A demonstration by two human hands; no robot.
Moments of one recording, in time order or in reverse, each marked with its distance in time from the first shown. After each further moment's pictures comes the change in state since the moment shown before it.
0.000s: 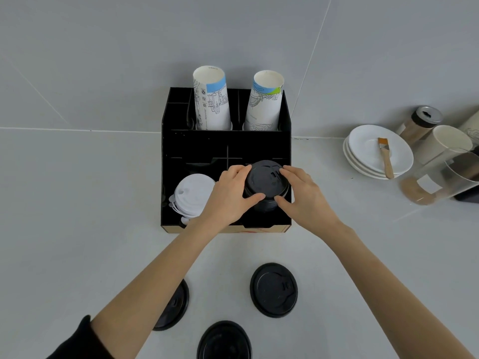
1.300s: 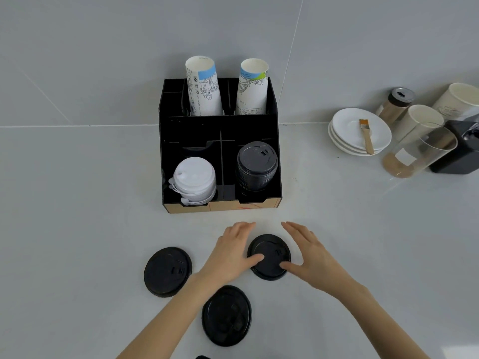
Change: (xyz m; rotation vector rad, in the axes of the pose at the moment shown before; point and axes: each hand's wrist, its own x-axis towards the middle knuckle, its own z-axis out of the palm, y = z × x) left_hand -0.119 -0.011 0.063 0.010 -0.328 -0.025; right_hand -0.139 0.029 0.044 0.102 -0.243 0.103
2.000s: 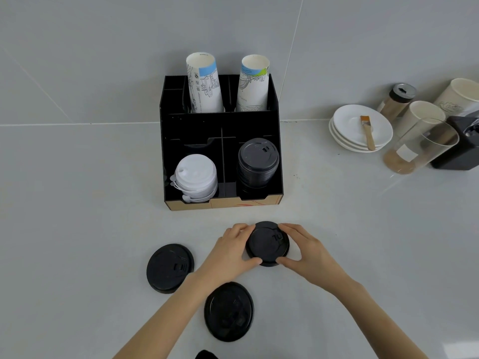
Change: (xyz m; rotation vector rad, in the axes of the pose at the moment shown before) left_hand -0.007 -0.005 0.000 -0.012 -0.045 0.026; right_hand 0.002 -0.005 0.007 0.097 0.054 -0.038
